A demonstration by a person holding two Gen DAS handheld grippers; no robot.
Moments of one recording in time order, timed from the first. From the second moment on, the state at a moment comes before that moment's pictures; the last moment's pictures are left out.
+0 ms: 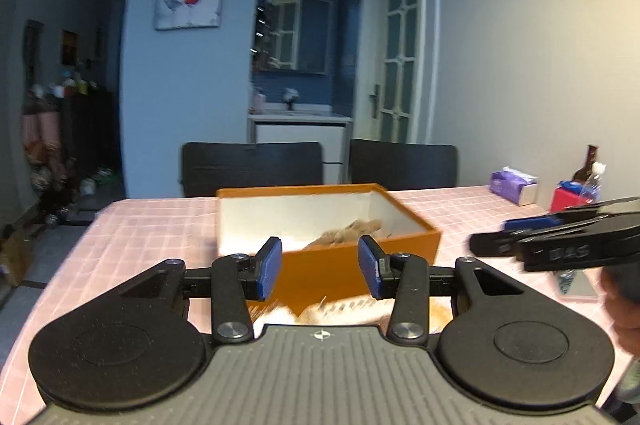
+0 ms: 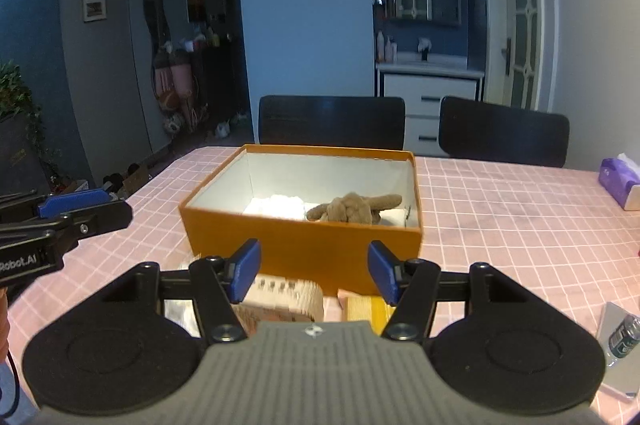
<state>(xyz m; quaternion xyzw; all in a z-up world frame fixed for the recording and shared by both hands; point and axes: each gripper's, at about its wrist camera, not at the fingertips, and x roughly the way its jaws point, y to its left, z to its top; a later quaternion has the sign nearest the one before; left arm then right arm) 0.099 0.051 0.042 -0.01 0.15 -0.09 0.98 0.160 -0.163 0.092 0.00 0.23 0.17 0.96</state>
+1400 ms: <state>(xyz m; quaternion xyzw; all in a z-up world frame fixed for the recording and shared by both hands) 0.085 0.101 -0.087 0.10 0.32 -0.01 0.94 0.138 -0.152 -0.040 -0.09 0.29 0.19 0.94</state>
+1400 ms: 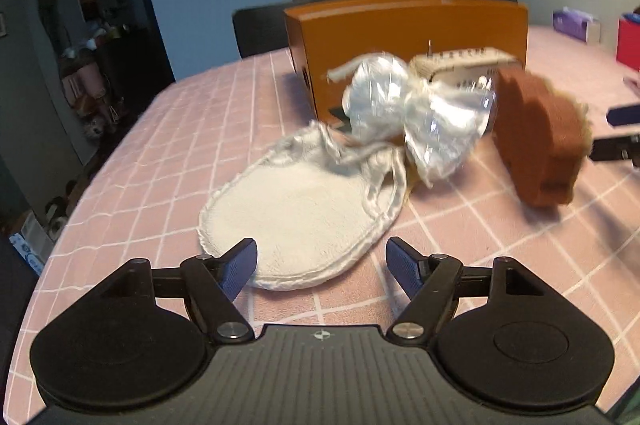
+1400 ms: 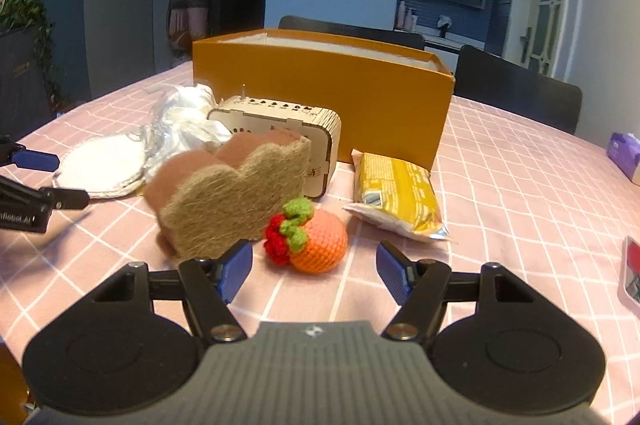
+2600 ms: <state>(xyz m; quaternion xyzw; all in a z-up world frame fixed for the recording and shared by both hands) 0.058 0.116 -0.068 -0.02 0.30 0.02 0.95 0.147 -0.160 -0.051 -0.06 0.31 0.18 0.93</state>
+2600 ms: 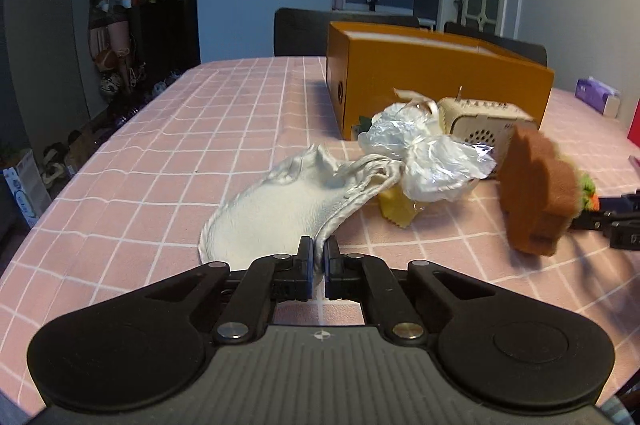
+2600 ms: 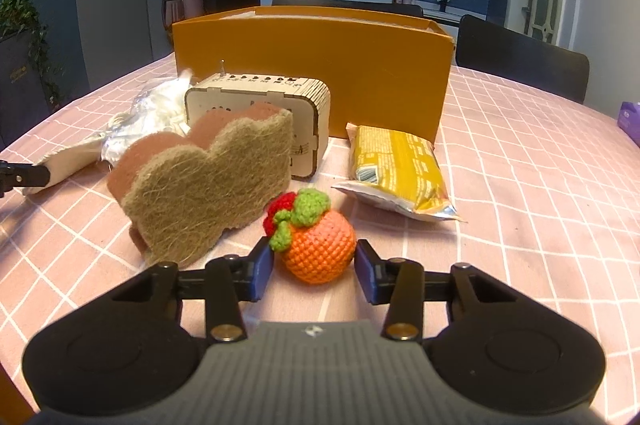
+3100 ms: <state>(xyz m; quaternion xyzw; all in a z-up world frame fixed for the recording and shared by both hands) 0.030 0.080 -0.065 0.02 0.36 -0.03 0.93 0.119 -0.163 -0.043 -0.06 0.30 0.18 0.93</state>
